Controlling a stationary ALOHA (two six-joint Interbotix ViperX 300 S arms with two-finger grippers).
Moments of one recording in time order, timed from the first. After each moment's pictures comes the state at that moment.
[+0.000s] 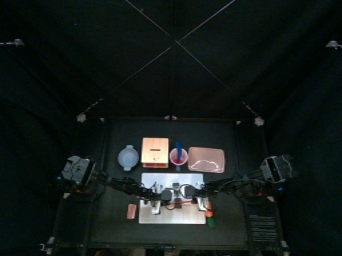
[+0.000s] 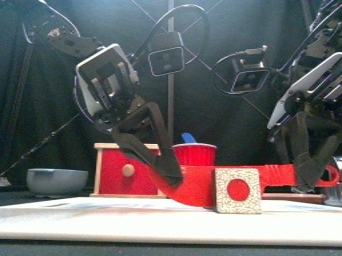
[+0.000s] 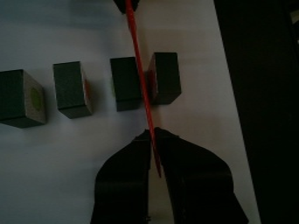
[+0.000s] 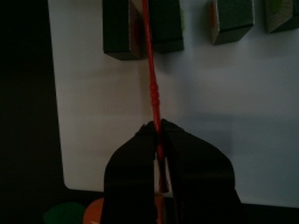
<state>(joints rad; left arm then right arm) -0.25 0.23 0.58 -0.20 -0.04 0.00 0.17 -0.05 0.85 0.43 0.22 -0.14</state>
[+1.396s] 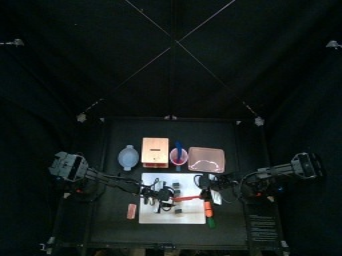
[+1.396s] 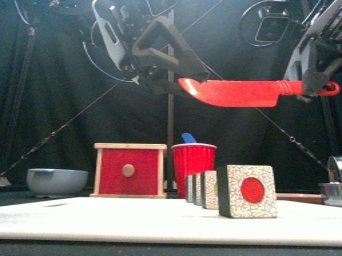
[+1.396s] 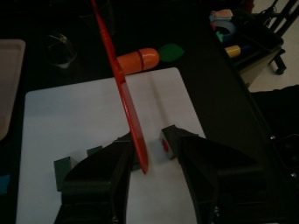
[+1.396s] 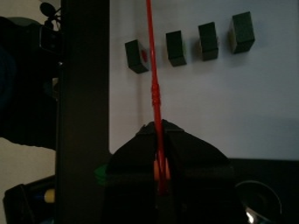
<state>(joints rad) -0.20 0.06 0.56 -0.01 -0.12 0.01 0.08 -0.53 0.93 0.45 0.44 -0.13</state>
